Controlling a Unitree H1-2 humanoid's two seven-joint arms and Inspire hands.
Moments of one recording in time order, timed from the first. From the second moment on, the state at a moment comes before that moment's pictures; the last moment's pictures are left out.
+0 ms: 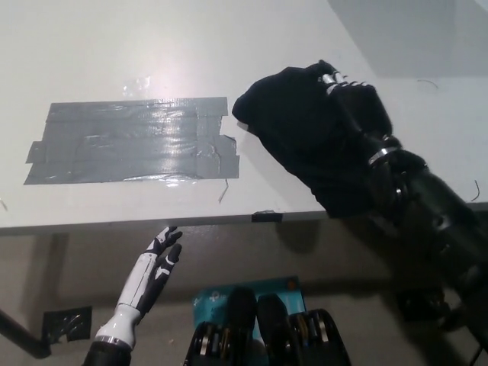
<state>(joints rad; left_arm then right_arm) -0.21 0.15 -0.10 0.40 0.25 -0.30 0.03 -1.00 -0.22 0.57 1.14 -0.65 -0.25 -0.43</state>
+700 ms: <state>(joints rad) -0.23 0.15 -0.10 0.42 0.25 -0.29 0.03 -0.77 -0.63 0.47 0.51 -0.37 -0.05 0.00</state>
